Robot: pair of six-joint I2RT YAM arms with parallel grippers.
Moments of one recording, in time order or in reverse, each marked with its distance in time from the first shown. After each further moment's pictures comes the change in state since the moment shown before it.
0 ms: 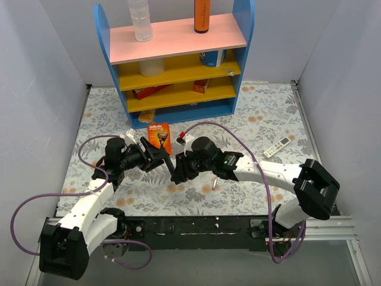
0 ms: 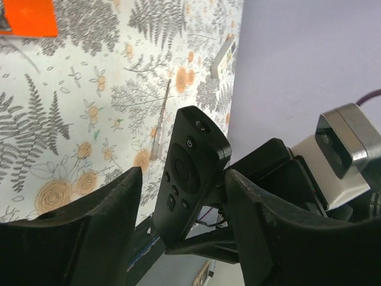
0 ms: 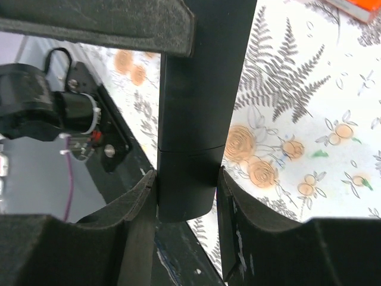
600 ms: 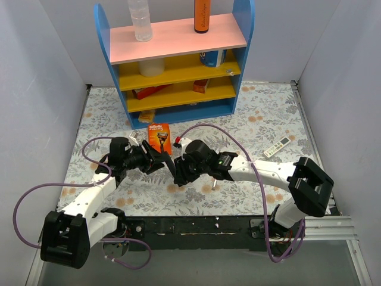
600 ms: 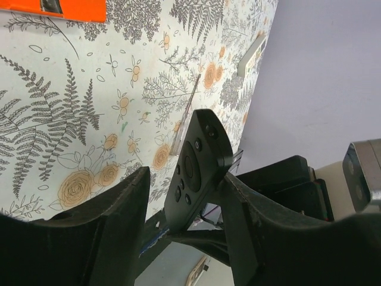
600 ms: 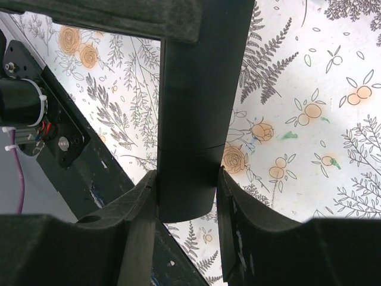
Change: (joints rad) left arm 0.000 0.115 0.006 -0.062 -0.019 0.021; right arm 0.042 0.056 0.054 -0.163 0.130 -0.090
